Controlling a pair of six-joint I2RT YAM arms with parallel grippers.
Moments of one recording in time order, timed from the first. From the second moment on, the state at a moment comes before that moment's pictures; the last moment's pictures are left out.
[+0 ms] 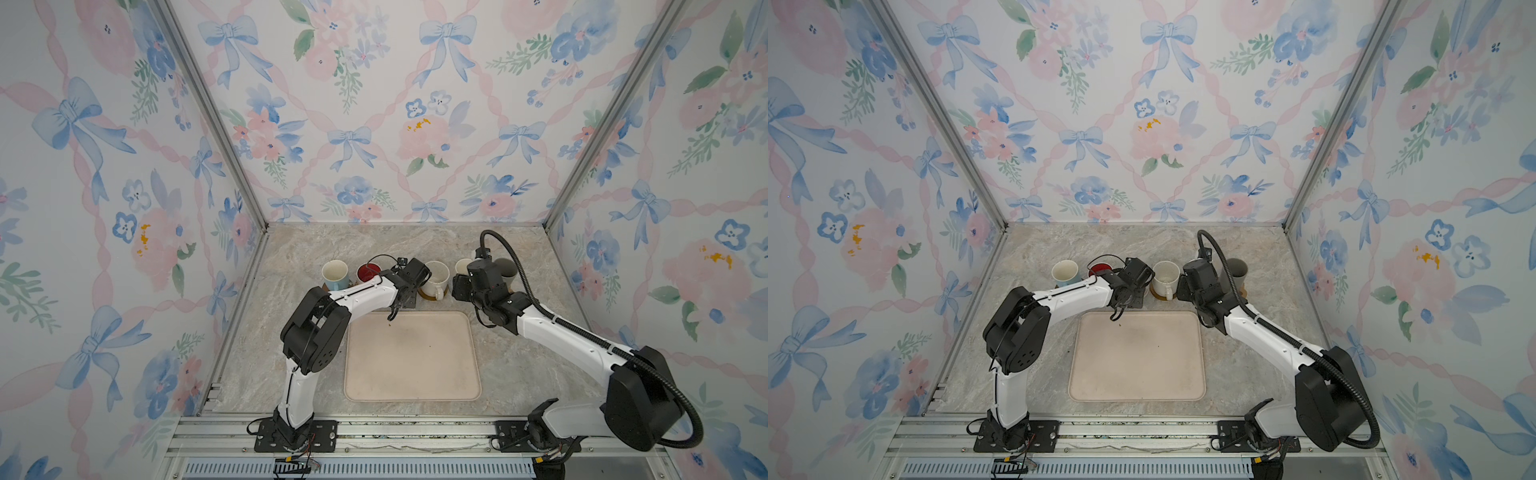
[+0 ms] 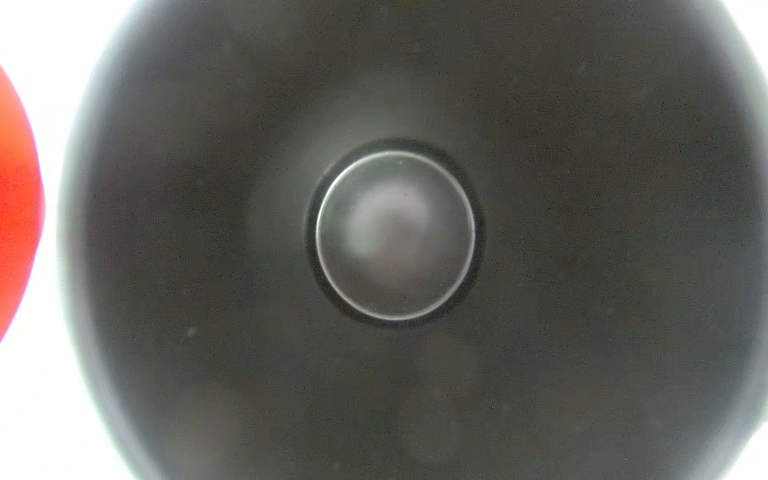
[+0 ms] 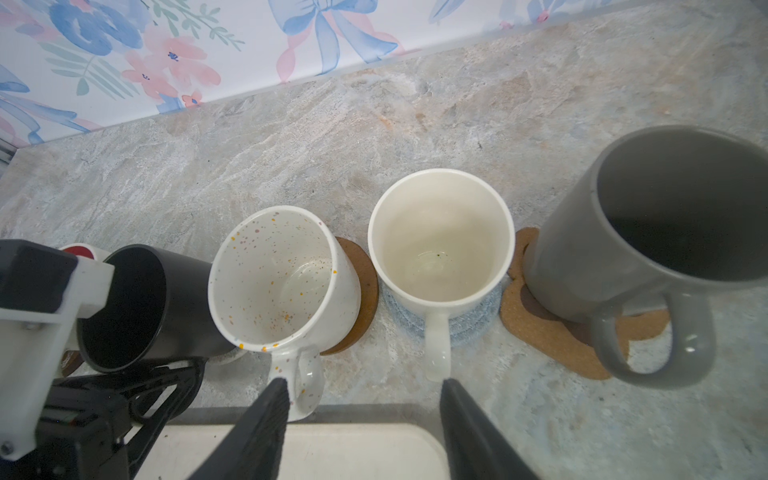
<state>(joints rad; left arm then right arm) -0.73 1.99 1.44 -0.60 -0.33 -0.55 0.54 1.38 0.93 -0.24 0.32 0.52</state>
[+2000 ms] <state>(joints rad) -0.73 1.17 0.83 -0.14 -0.62 -0.30 0.58 0.97 0.75 -0.07 0.45 0.23</state>
